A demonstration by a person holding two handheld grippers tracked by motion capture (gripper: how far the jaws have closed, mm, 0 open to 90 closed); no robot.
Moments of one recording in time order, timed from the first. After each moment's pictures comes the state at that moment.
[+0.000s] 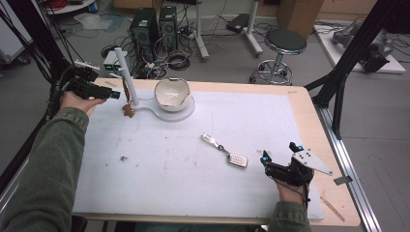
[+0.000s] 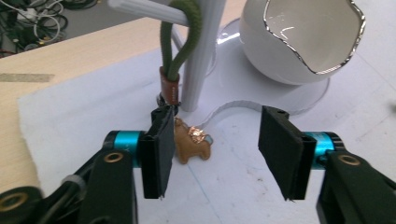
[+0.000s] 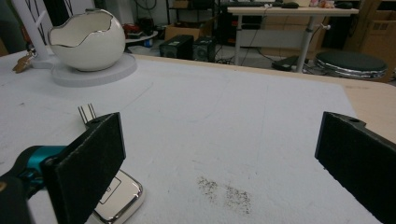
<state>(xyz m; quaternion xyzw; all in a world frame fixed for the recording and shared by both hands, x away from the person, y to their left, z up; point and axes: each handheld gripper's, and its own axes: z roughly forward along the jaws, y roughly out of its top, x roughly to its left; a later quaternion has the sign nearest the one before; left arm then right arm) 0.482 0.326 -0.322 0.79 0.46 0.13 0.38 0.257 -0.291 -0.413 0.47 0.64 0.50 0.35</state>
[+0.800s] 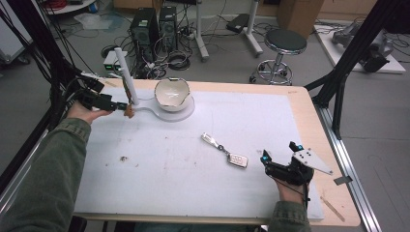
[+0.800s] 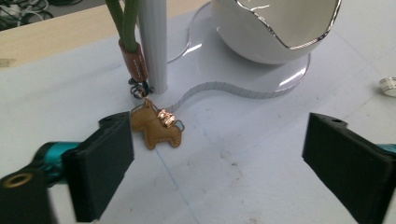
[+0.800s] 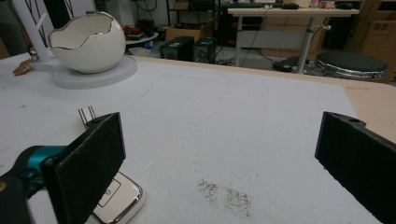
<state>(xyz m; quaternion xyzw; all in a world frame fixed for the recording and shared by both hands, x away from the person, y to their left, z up) 0.455 0.307 -0.340 0.80 0.45 0.13 0.37 0.259 -0.291 -0.412 0.47 0.63 0.51 0.35</state>
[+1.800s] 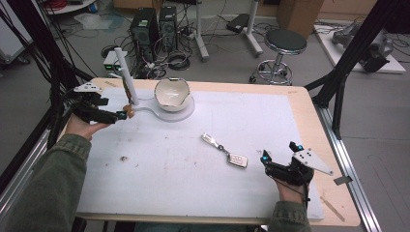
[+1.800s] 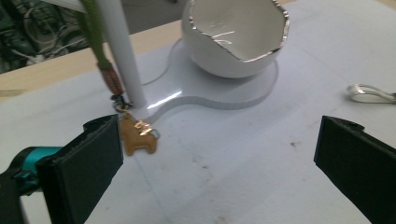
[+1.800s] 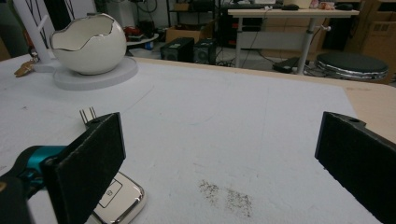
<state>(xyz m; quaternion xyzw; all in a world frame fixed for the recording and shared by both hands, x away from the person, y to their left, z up) 0.398 0.292 -0.336 0.78 0.41 0.18 0.44 0.258 -0.290 -0.411 0.47 0.63 0.51 0.35</state>
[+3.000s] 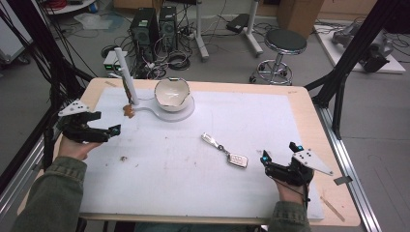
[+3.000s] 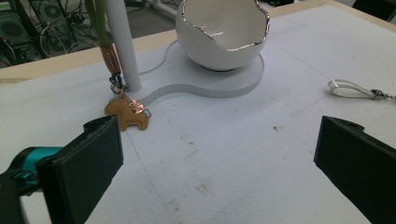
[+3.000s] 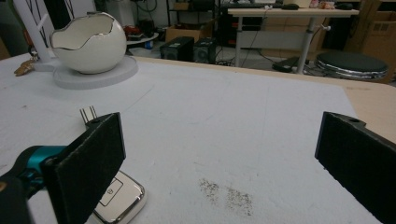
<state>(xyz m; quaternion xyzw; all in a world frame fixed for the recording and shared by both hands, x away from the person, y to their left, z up) 0.342 0.305 -0.353 0.74 0.42 0.22 0.47 0.257 -0.290 -0.411 0.47 0.63 0.51 0.35</state>
